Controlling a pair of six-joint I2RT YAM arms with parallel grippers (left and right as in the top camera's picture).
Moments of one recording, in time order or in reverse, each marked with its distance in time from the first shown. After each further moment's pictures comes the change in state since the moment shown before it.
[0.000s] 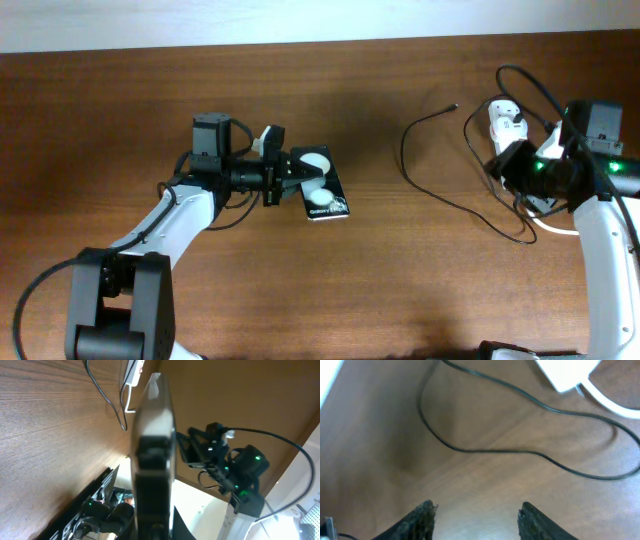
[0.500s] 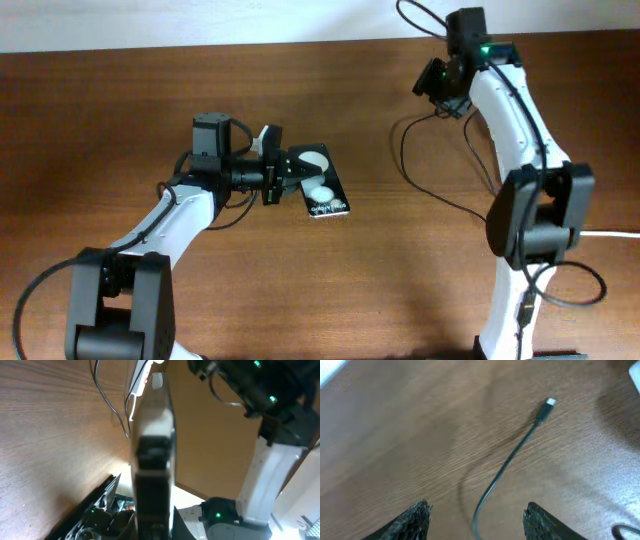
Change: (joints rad) left arm 0.000 0.000 0.000 0.002 -0.049 -0.007; right arm 0.279 0.853 0.698 0.138 0.225 0.090
